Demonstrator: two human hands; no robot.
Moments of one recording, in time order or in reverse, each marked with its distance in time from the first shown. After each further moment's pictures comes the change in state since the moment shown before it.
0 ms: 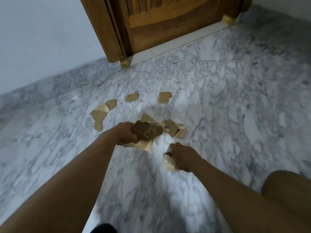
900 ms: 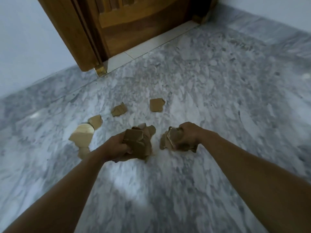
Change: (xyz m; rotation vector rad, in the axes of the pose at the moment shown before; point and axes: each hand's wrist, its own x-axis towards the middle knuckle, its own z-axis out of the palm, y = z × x) left_hand 0.098 -0.082 -0.019 -0.361 -0.116 0.261; right_hand 0.081 0.008 -0.095 0.445 0.006 0.427
